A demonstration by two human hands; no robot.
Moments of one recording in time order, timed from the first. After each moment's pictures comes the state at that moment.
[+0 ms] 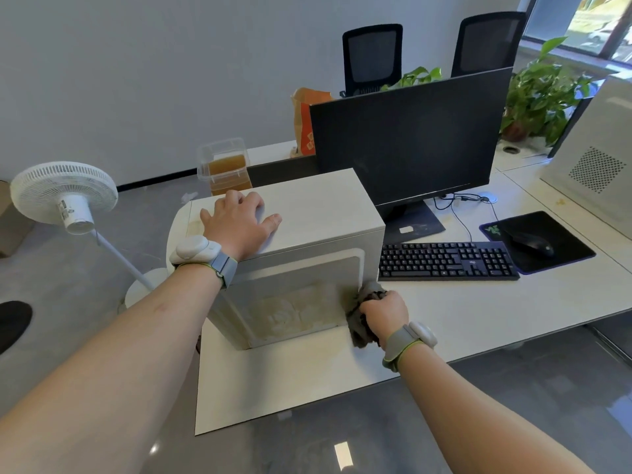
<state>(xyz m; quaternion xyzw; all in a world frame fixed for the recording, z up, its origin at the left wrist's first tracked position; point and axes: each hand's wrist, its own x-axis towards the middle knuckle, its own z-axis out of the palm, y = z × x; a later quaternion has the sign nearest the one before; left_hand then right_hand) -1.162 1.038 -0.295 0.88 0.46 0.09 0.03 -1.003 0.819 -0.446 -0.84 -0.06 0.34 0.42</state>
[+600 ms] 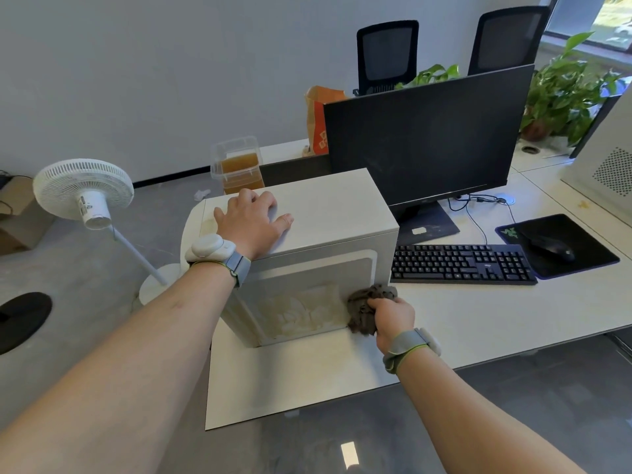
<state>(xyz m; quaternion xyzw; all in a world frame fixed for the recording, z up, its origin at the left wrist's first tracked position) -1.163 1.038 -0.294 0.88 0.46 0.09 0.04 -1.017 0.823 -0.448 -0.66 0.10 0.39 0.63</state>
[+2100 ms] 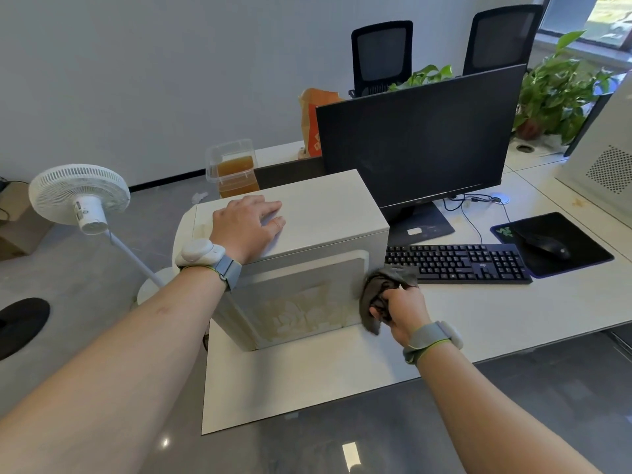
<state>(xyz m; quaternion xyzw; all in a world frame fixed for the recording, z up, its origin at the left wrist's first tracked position) -1.164 1.045 -0.293 0.90 0.42 0.10 0.05 -0.982 0.815 -0.420 -0.58 0.07 0.44 0.68</state>
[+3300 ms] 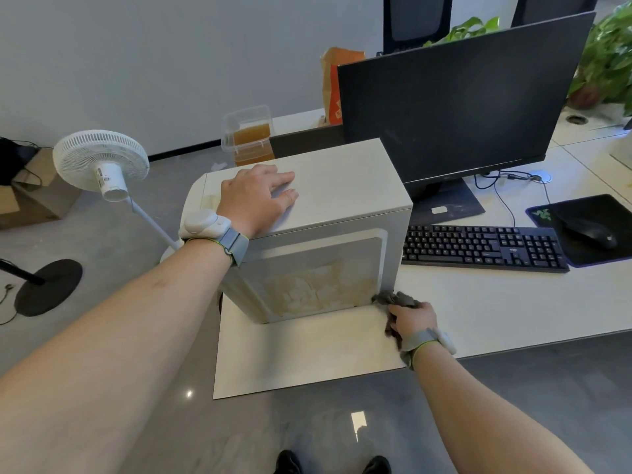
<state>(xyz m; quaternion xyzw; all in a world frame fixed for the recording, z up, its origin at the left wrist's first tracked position) -1.162 1.045 -0.297 0.89 0.43 0.11 0.06 -0.983 0.807 -0.535 -0.76 0.06 0.39 0.51</state>
